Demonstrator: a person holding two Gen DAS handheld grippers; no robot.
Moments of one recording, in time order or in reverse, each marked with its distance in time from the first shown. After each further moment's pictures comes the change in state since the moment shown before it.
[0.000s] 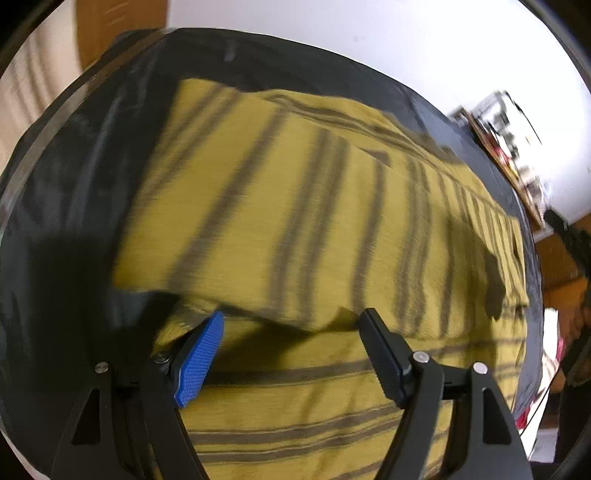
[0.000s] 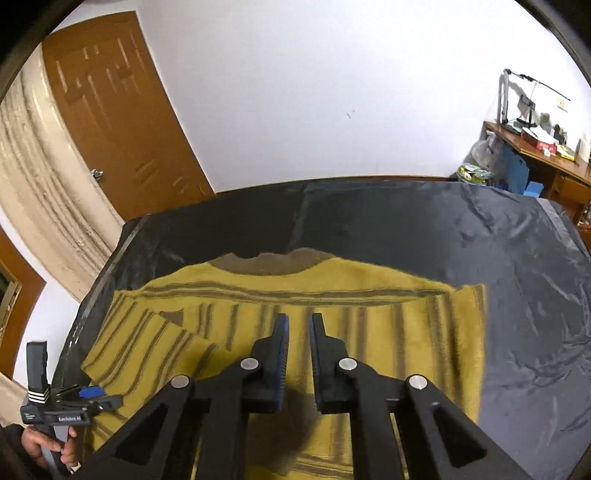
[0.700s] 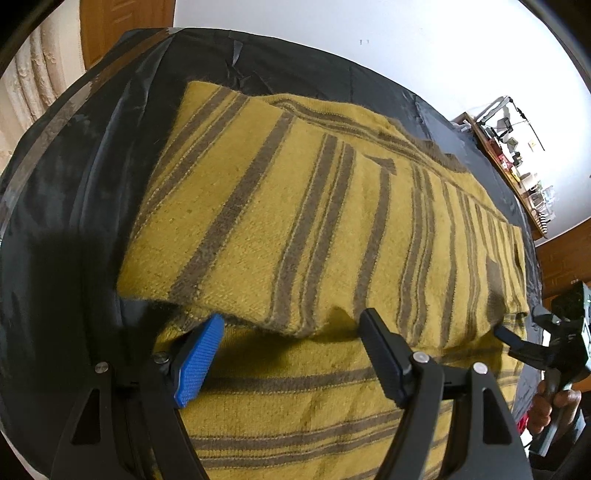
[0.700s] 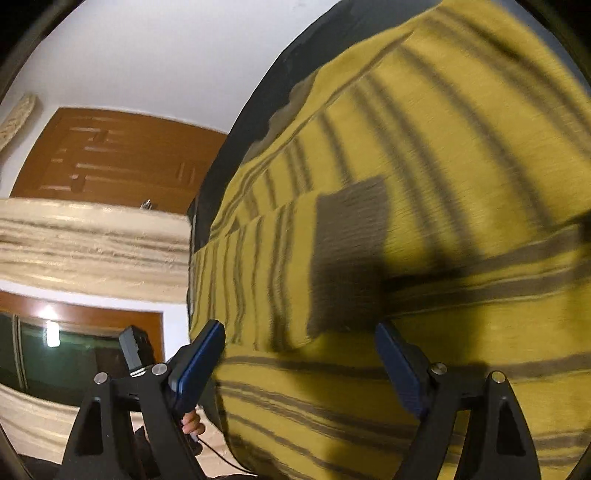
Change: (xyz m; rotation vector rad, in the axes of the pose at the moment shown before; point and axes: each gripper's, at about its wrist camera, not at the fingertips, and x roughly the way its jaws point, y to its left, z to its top) left arm 0.002 -0.004 0.003 -0.001 -0.005 0.006; right arm 0.048 -0.027 -0.116 0.519 0.333 0.480
